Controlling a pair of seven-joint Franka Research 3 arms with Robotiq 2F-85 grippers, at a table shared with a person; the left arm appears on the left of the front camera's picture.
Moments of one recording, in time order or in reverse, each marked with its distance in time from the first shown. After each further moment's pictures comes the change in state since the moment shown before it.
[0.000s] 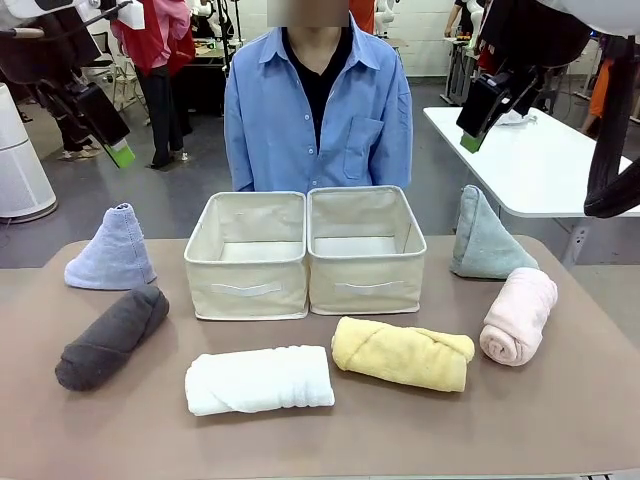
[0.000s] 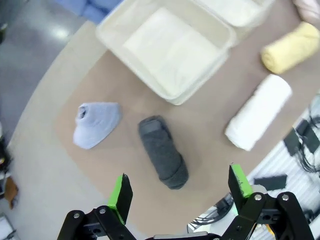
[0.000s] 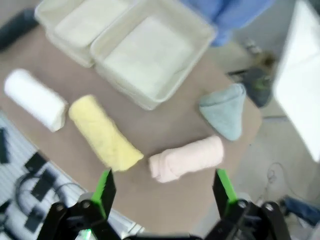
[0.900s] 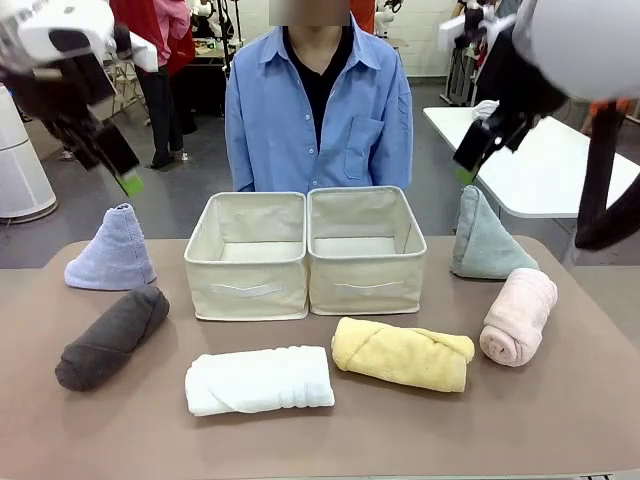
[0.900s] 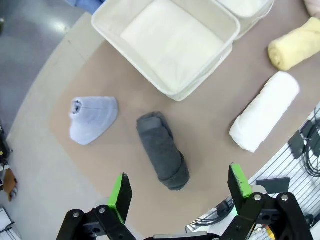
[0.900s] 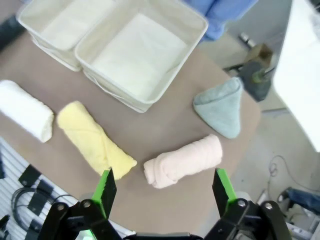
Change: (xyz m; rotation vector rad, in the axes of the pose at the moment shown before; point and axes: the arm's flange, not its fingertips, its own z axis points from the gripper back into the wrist) left arm -0.003 -0.007 -0.017 0.052 0.015 0.034; right arm -0.005 -0.003 -0.024 -0.068 -0.007 -0.071
